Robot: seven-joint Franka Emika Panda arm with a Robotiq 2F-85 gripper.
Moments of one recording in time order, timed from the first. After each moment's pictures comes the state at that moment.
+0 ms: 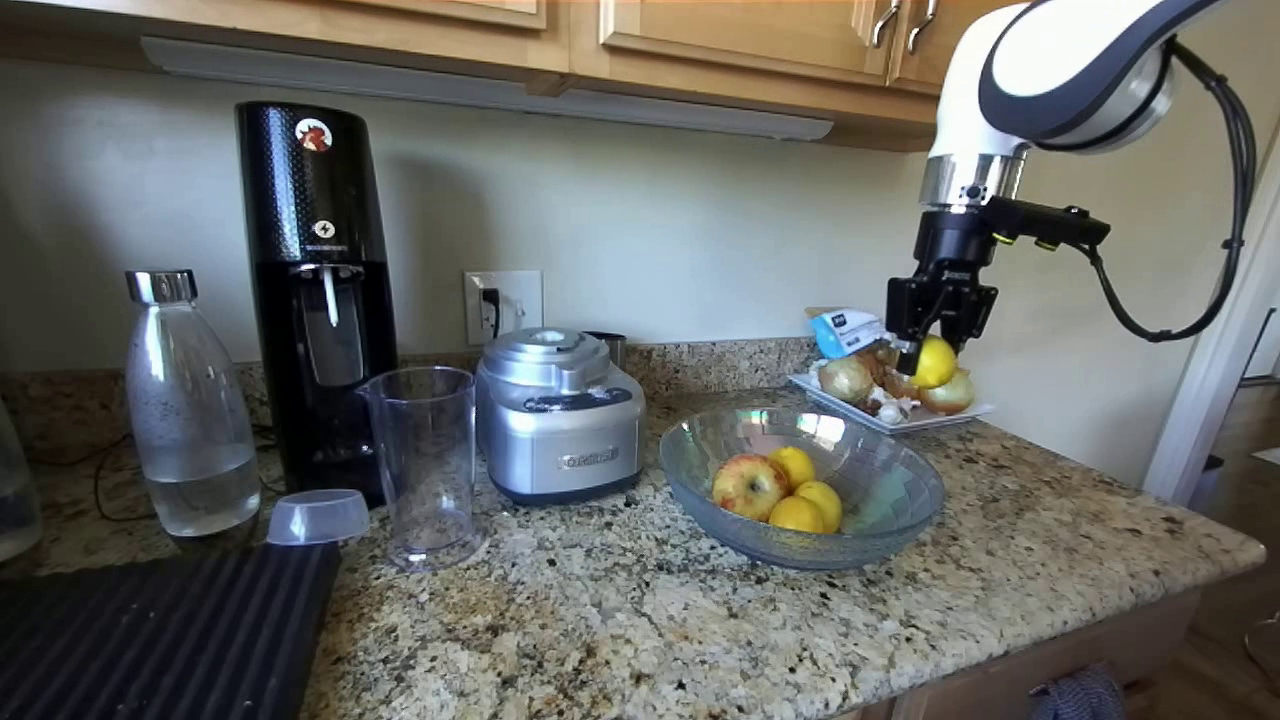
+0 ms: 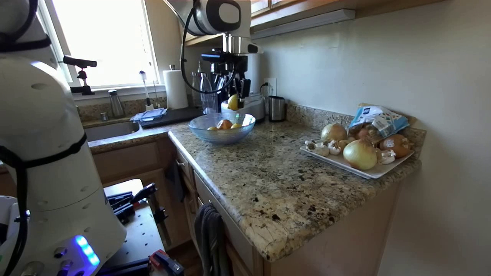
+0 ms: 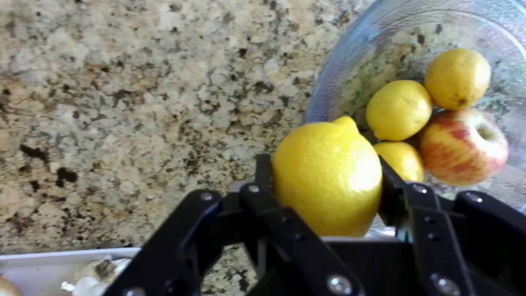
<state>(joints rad) 0.12 -0.08 0.12 -2.25 0.10 2.19 0.20</state>
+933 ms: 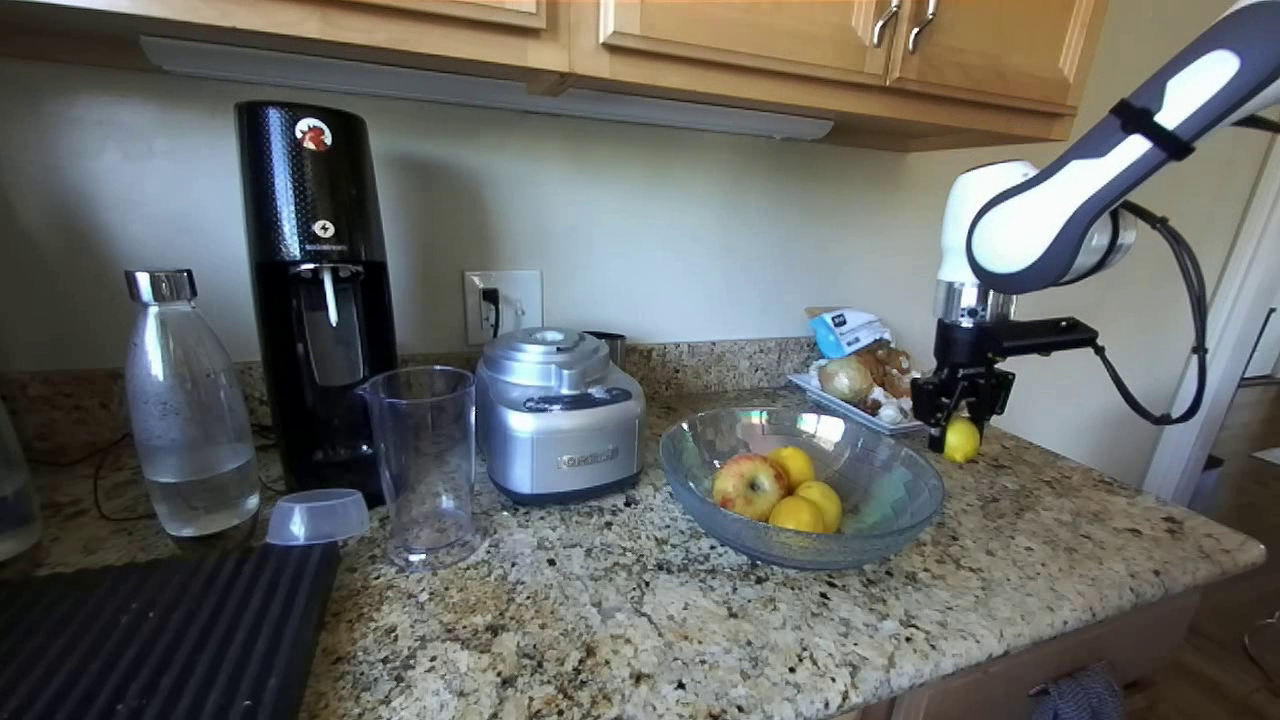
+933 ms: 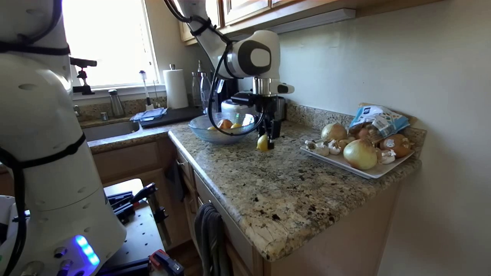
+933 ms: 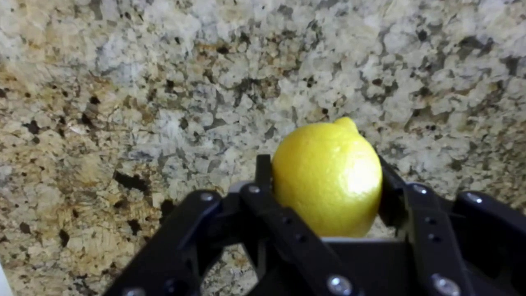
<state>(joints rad) 0.04 0.20 0.01 -2.27 -0.09 2.43 0.27</state>
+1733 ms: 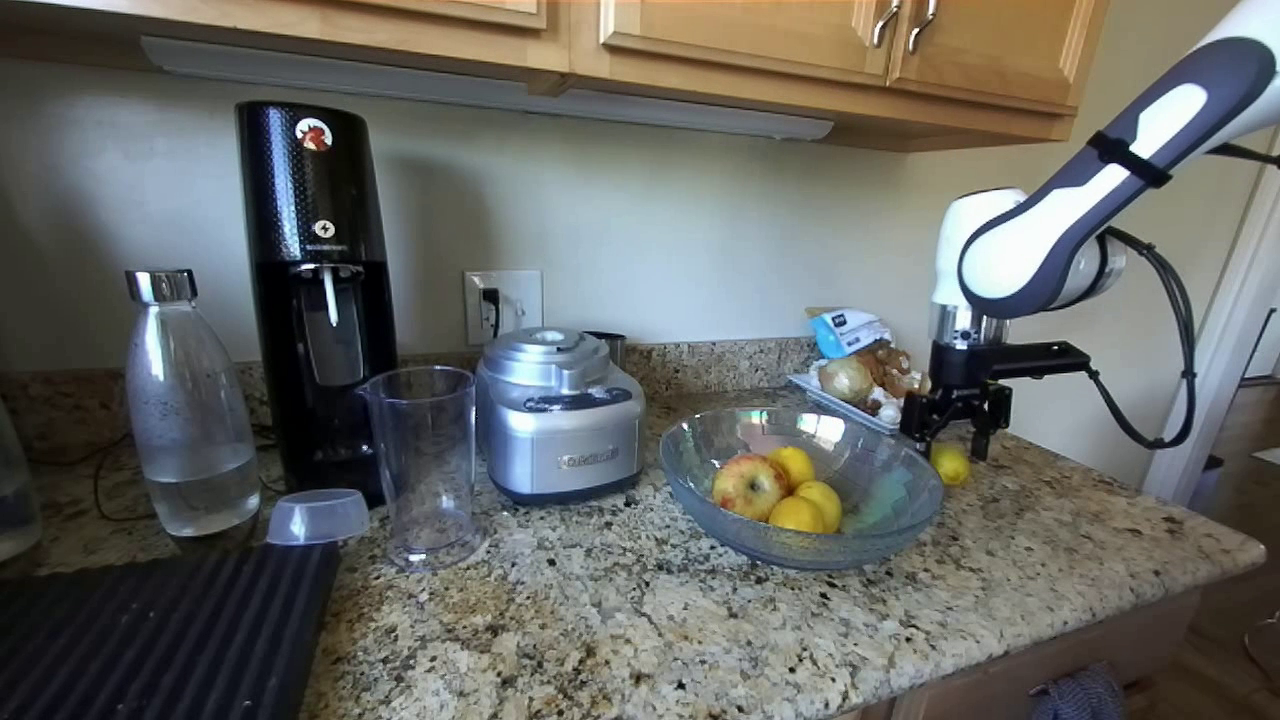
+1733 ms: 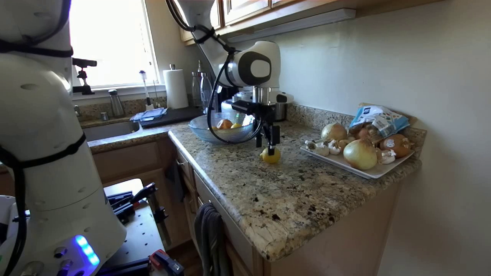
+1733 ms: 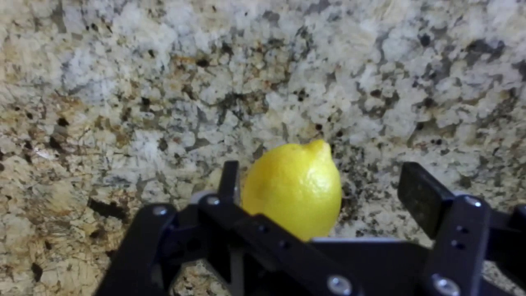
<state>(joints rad) 0.05 0.25 0.00 -2.27 -0.06 2.46 0.28</state>
